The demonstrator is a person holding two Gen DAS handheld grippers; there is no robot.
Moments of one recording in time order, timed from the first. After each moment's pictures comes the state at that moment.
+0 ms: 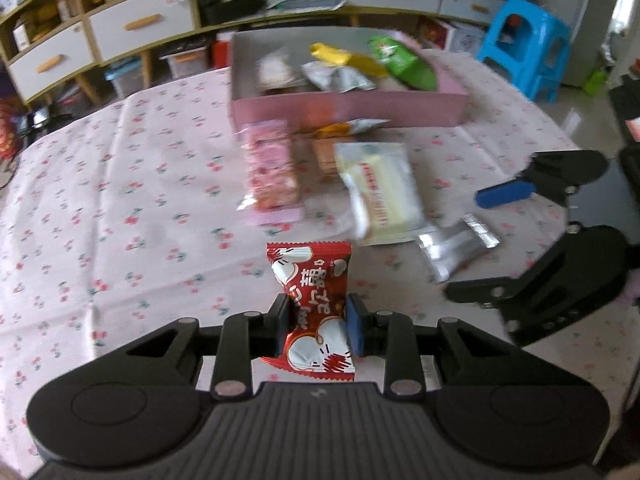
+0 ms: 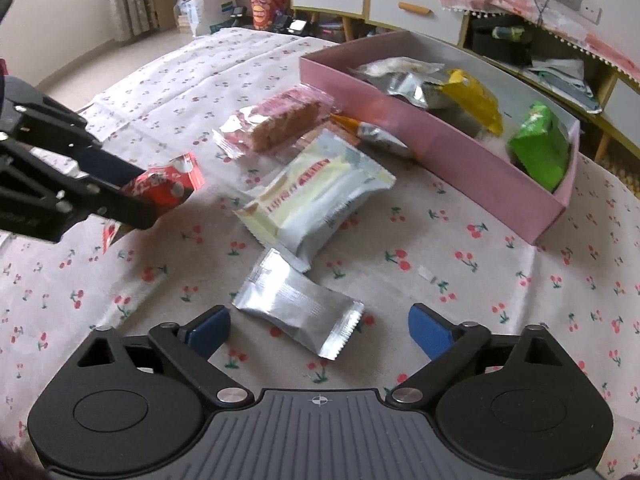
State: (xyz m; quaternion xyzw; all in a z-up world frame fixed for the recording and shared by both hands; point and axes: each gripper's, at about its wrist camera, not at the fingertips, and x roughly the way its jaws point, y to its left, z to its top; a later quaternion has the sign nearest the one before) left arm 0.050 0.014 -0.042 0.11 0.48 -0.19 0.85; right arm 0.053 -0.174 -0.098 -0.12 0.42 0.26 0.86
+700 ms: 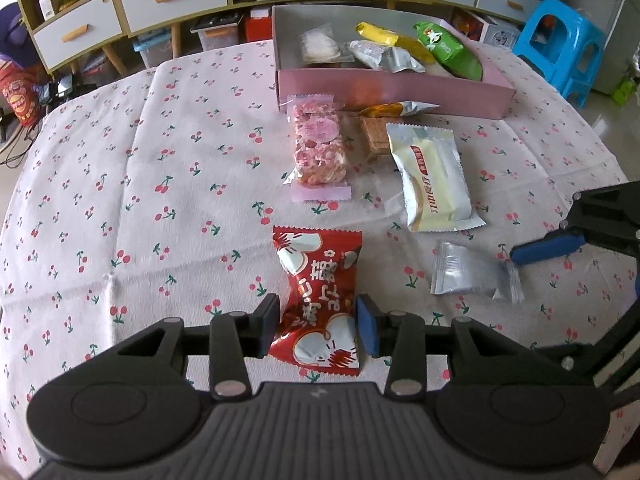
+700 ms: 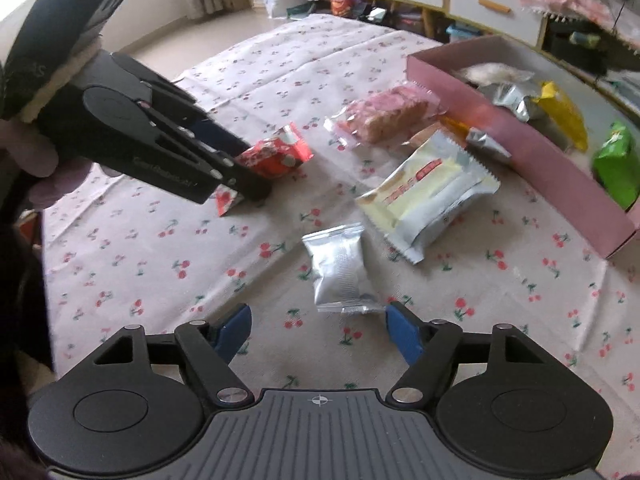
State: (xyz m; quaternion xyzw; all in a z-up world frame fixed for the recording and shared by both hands) left arm 0.059 0.031 -0.051 0.09 0.50 -0.16 0.84; right arm 0.026 -0.152 -0.083 -0.13 0.44 0.35 0.82
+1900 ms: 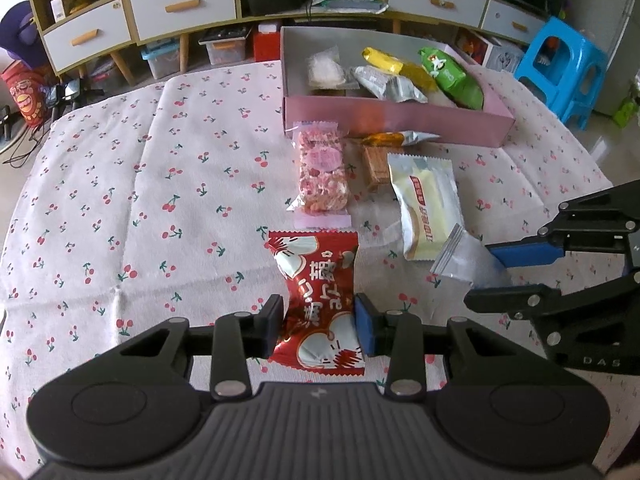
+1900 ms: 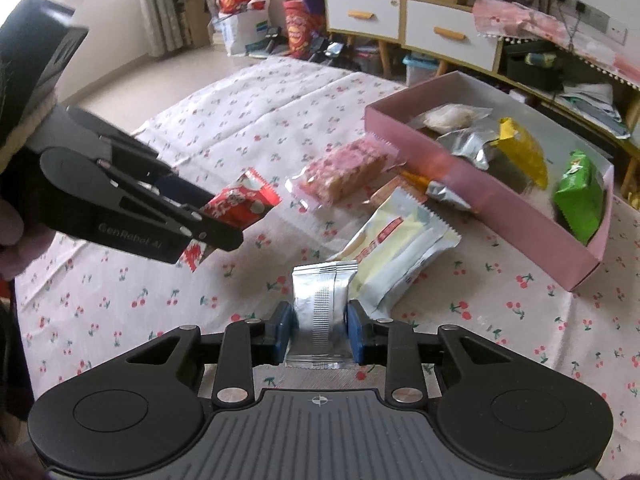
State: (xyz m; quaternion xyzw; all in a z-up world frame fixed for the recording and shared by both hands) left arm 0.063 0.032 -0.036 0.07 0.49 -0.15 0.86; right arm 0.041 -0.145 -0.064 -0.10 0.40 0.30 0.86
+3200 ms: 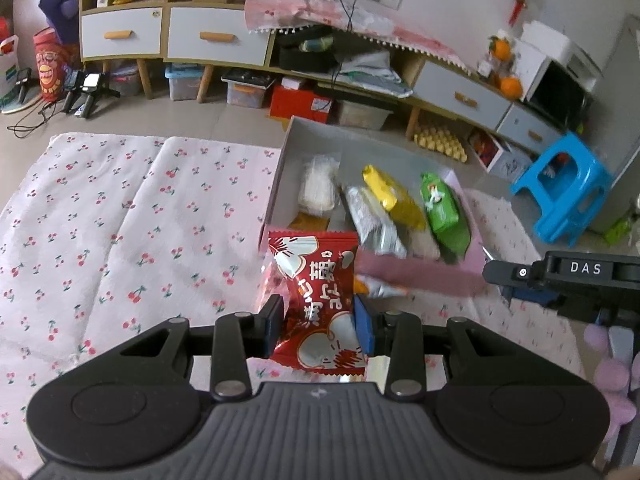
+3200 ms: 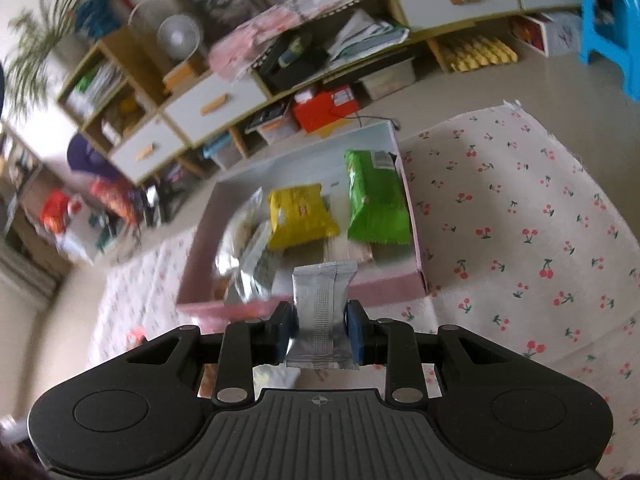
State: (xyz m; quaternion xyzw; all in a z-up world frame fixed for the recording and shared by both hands) left arm 0.118 0.010 0.007 -0.07 0.43 -0.13 0.89; right arm 0.121 -0.260 -0.024 0.26 0.40 0.04 0.88
